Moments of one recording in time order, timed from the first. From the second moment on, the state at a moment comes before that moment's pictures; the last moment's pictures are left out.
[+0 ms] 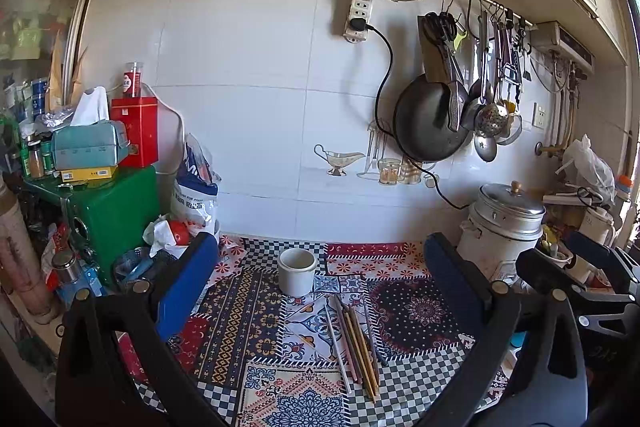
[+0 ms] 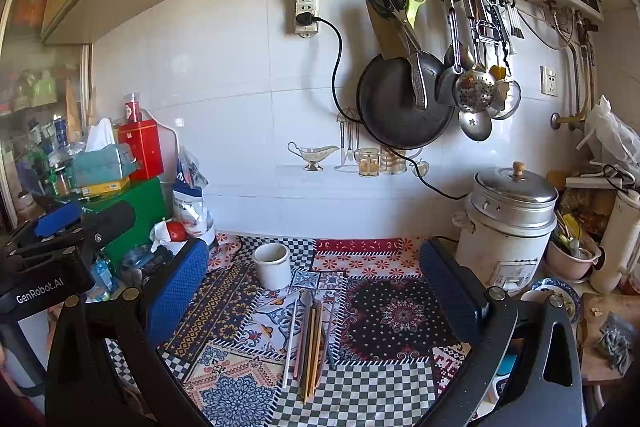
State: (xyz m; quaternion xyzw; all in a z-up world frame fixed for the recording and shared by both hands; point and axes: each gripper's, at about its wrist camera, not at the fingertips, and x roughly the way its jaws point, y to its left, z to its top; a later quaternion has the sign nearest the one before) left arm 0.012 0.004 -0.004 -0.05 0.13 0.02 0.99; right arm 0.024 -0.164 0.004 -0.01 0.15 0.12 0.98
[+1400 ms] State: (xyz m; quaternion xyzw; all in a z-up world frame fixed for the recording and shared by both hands) left arm 0.021 0.008 -0.004 -0.04 0.13 0.01 0.99; right arm 0.037 -0.153 -0.001 -0.02 0.16 0.11 0.98
